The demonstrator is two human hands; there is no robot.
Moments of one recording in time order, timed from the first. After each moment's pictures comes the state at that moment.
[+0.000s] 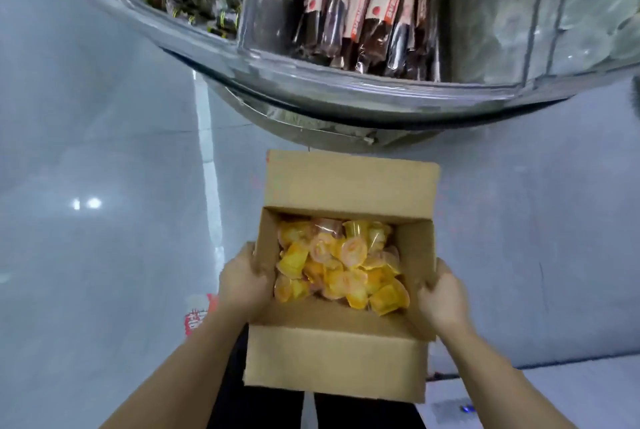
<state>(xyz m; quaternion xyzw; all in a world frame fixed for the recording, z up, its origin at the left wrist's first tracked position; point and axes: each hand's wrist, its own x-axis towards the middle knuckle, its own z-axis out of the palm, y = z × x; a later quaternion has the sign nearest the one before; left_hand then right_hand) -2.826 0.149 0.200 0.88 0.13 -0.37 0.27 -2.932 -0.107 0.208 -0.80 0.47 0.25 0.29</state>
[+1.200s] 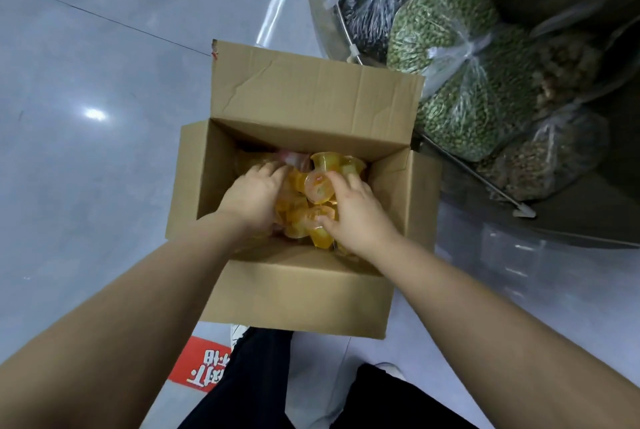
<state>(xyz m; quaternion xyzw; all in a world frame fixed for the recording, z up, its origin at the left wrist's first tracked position) -2.686 0.255 -0.147 0.93 -0.05 -0.33 0.15 -2.687 0.080 -0.128 -0.91 -0.08 0.33 0.24</state>
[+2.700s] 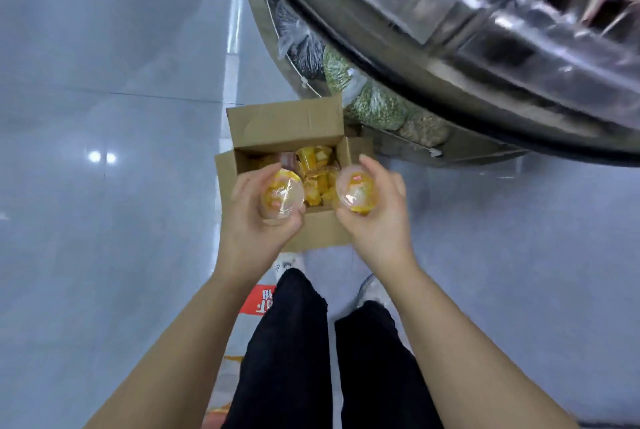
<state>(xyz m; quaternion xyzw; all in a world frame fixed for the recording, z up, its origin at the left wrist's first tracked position) -2.751 0.228 0.180 0.84 0.08 -0.13 0.53 -2.761 0.070 0.181 -0.82 0.24 0.09 0.51</state>
